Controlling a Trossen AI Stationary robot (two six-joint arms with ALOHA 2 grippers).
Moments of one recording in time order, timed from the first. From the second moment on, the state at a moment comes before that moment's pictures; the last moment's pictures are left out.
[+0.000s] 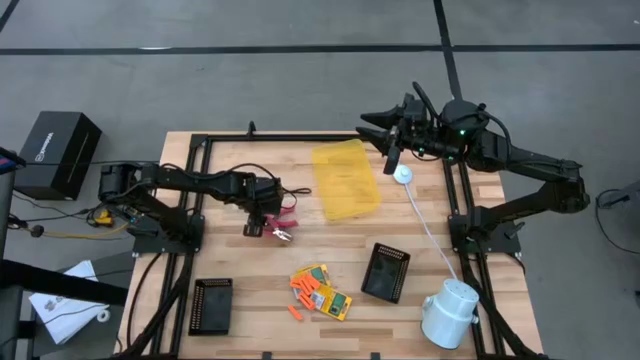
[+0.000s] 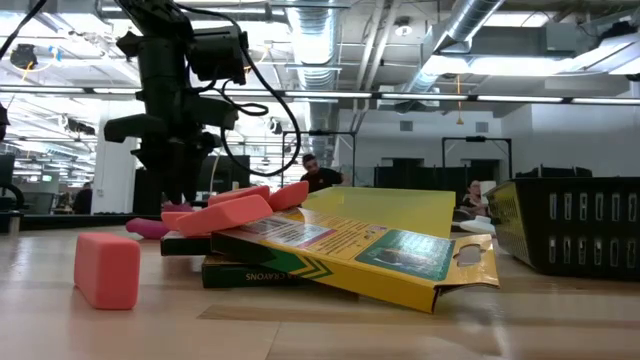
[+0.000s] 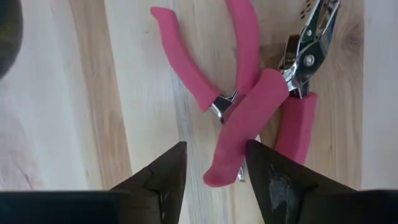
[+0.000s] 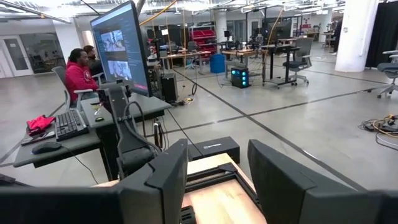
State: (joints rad) left arm 0.17 1.45 0.82 -0.70 -0.11 0.31; right arm -0.18 1.18 1.38 -0.18 0.12 0.08
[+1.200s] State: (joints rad) left arm 0.17 1.45 0.74 -0.65 -0.05 0.31; right arm -0.15 1.18 1.38 -0.15 0.13 0.08
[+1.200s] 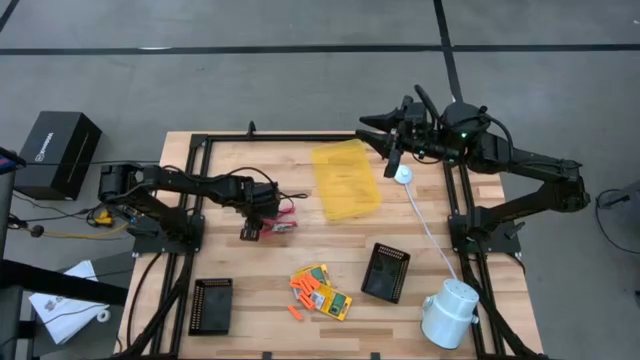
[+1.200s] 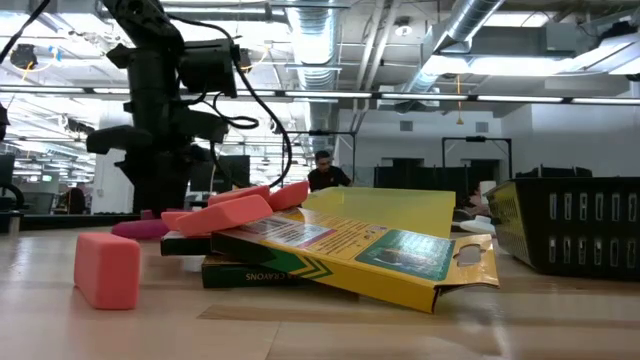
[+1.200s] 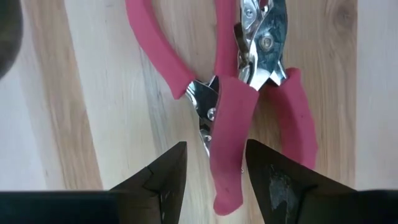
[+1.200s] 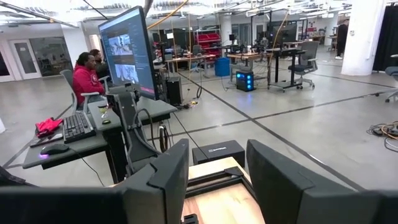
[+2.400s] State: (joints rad) left arm 0.17 1.37 0.74 -0.63 -0.03 0.07; right arm -0.15 1.18 1.38 -0.12 0.13 0.08
